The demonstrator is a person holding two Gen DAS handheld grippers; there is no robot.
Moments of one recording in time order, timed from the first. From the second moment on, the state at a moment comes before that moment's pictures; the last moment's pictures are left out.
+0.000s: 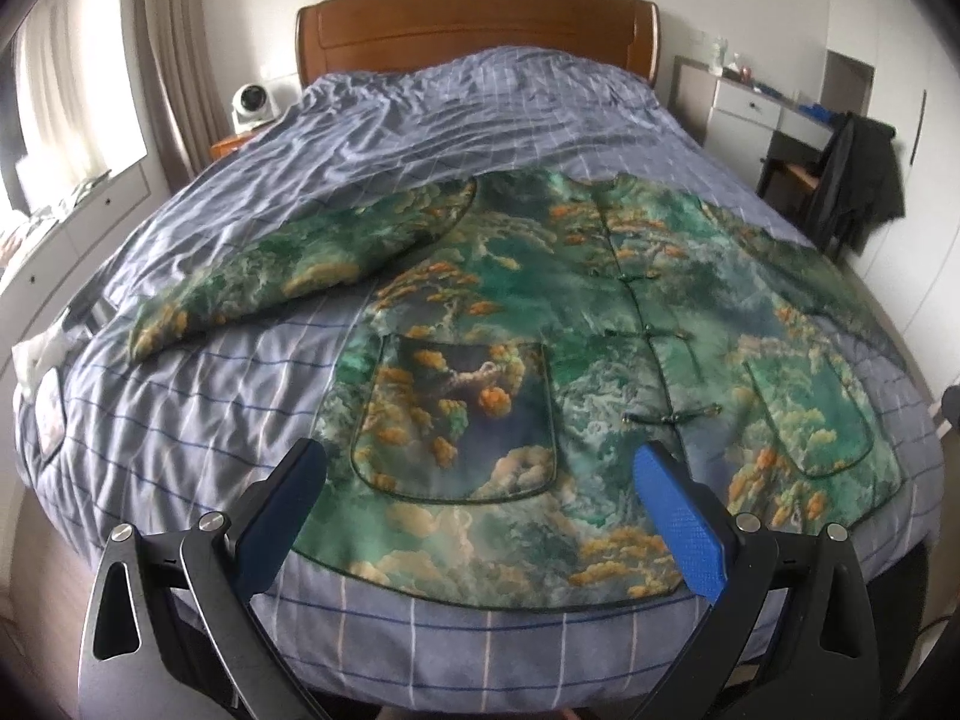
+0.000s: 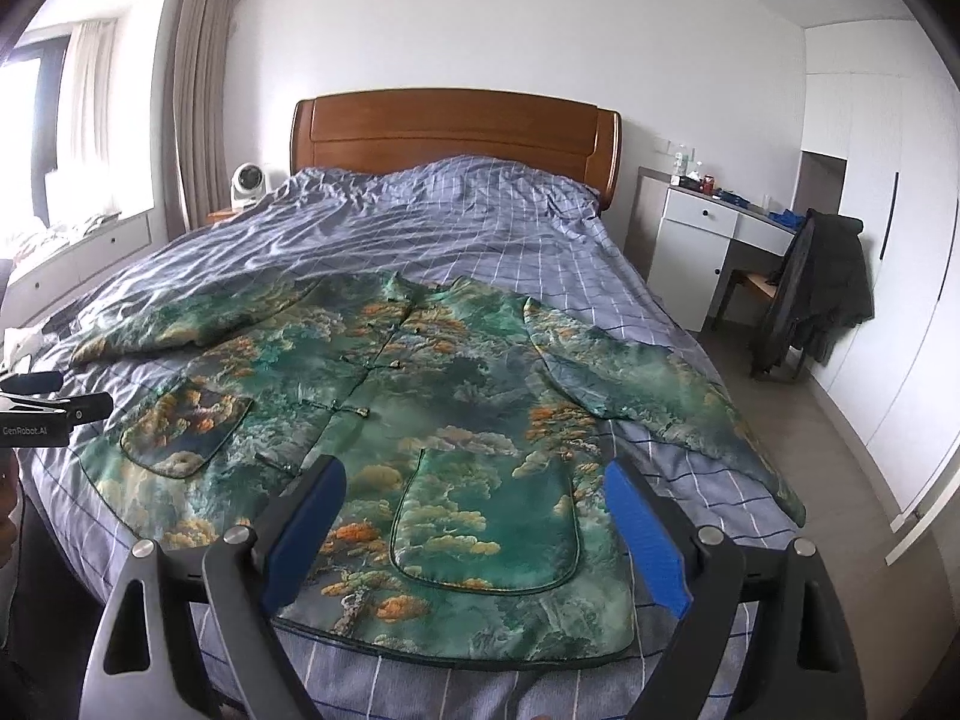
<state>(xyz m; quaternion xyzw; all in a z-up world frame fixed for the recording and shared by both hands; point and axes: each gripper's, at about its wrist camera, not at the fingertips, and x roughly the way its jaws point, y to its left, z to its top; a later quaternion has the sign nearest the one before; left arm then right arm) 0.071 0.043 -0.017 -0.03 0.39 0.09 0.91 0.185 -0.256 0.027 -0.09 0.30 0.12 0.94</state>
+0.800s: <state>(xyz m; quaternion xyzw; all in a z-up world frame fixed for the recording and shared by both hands) 0.063 0.031 -0.015 0.00 0.39 0.08 0.92 0.208 -0.236 0.026 -0.17 0.36 0.04 0.92</state>
